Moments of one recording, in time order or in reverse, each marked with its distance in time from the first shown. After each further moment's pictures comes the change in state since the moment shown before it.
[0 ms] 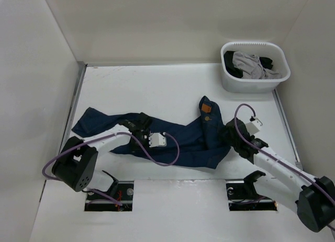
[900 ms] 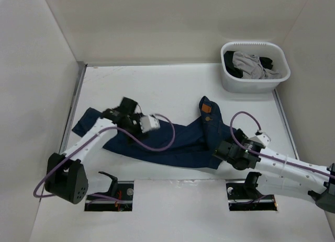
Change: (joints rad) left arm 0.245 -0.147 0.253 -0.215 0.169 -0.008; right arm 0.568 0.031 0.266 -0.952 0.311 0.817
